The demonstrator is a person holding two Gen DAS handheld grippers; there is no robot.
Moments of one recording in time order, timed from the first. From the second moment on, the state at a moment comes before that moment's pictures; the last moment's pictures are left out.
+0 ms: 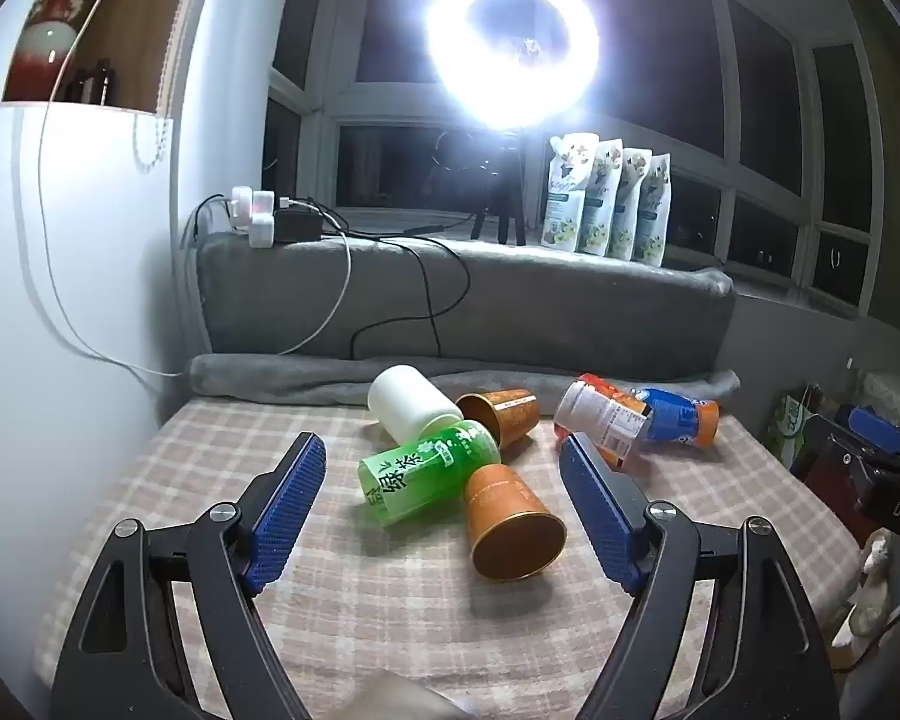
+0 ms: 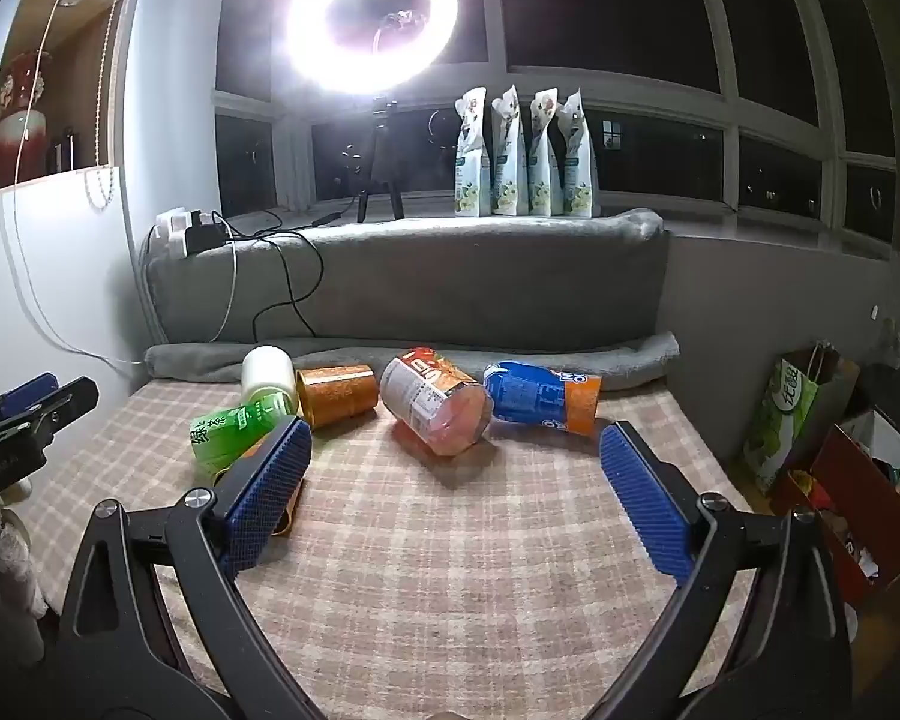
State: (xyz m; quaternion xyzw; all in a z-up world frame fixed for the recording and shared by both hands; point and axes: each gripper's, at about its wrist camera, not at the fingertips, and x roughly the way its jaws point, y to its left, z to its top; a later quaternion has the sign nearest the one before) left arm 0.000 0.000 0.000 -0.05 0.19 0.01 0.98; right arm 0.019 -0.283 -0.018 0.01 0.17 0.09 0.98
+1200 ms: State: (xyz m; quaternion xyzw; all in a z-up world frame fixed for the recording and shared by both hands) left arm -0.006 -0.007 0.003 -0.04 0.18 0.01 0.98; right arm 0.014 -0.285 -0.018 0.02 0.17 0.08 0.98
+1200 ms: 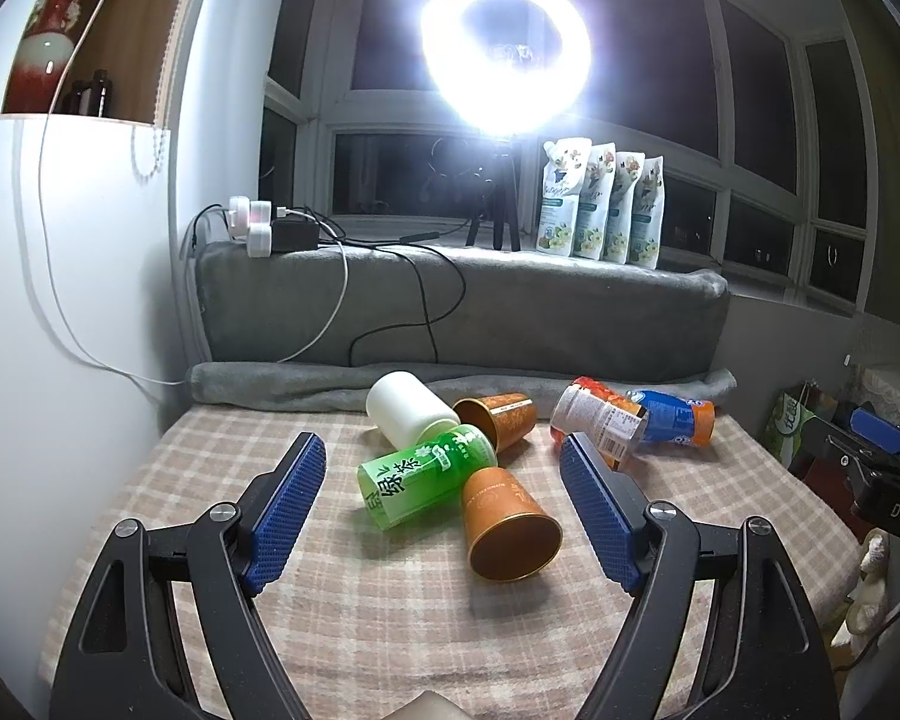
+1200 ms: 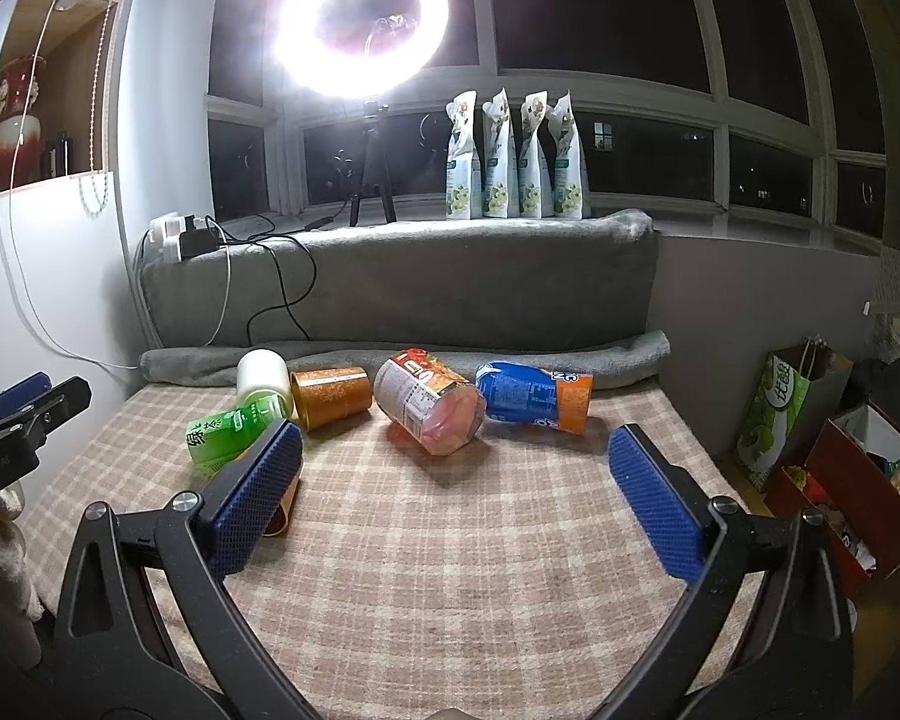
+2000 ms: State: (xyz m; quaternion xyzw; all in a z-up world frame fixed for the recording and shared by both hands) left arm -0.006 -0.008 0.004 -0.04 0.18 0.01 0.98; right arm 0.014 -0.287 -0.017 0.02 0.18 0.08 0.98
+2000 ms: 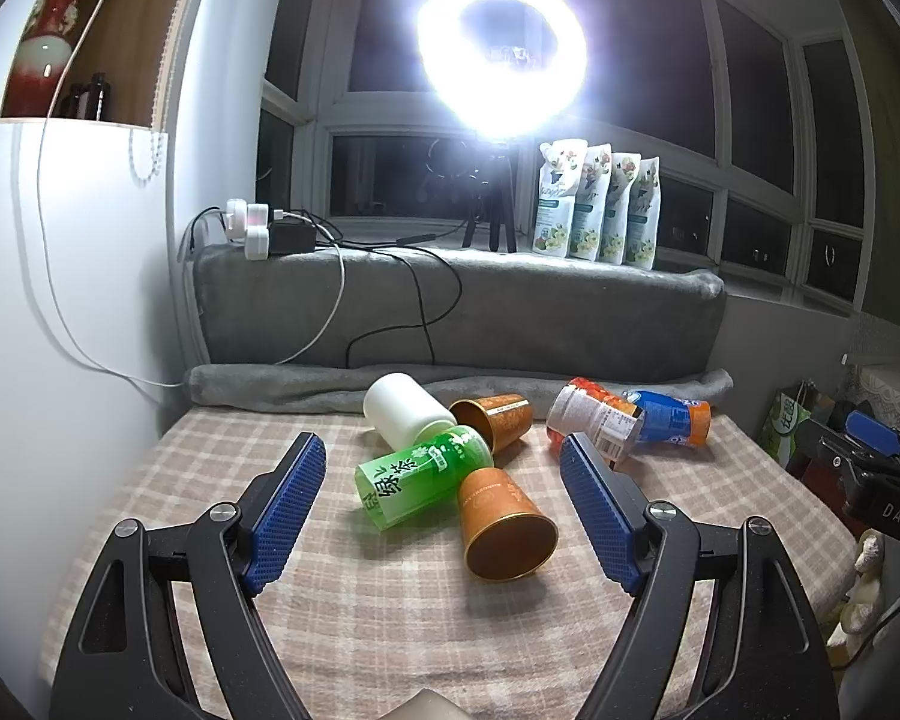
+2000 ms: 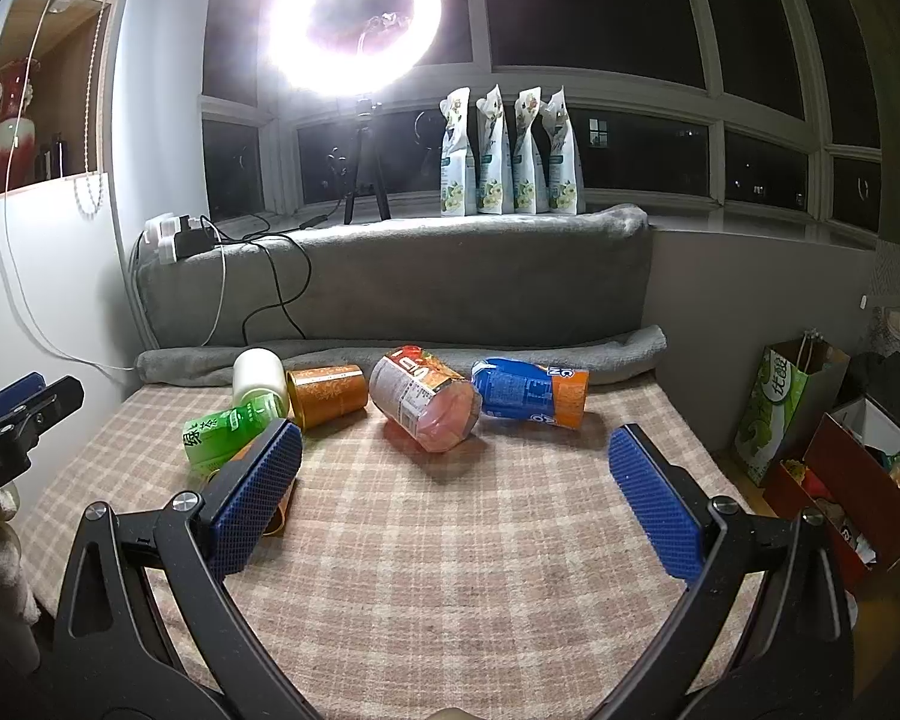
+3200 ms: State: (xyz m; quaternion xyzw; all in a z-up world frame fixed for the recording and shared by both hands) left arm -0.009 -0.009 0.001 -0.03 0.18 0.01 0.98; right arm 0.025 -0.277 -0.033 0.02 0.20 0.10 0.97
